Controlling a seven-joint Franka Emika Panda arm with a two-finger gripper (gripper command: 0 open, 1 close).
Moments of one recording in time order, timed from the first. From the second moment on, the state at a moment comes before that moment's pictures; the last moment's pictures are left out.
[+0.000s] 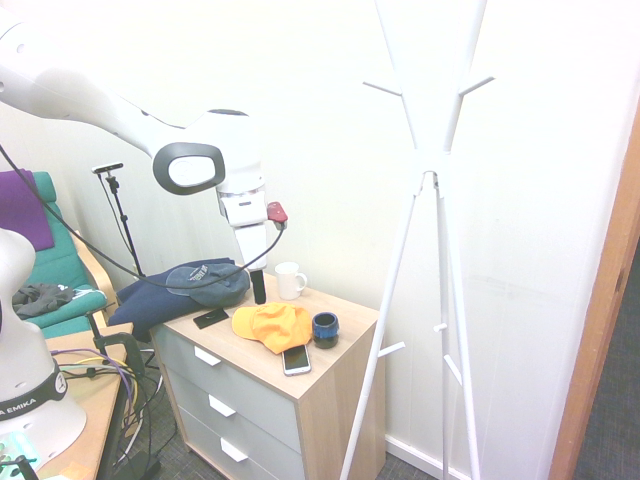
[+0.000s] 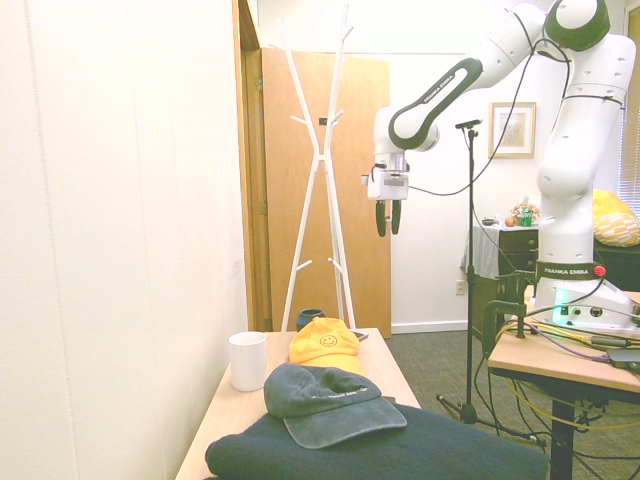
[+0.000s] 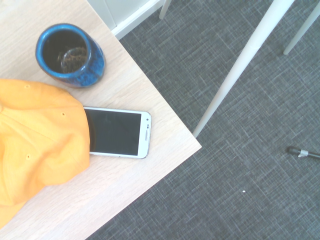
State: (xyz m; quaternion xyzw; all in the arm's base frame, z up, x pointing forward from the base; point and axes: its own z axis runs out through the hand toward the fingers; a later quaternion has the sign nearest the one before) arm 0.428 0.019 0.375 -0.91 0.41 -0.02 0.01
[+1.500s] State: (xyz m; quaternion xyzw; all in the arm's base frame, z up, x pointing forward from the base) arm 0.524 0.257 0.195 -0.96 0.27 -0.05 -0.04
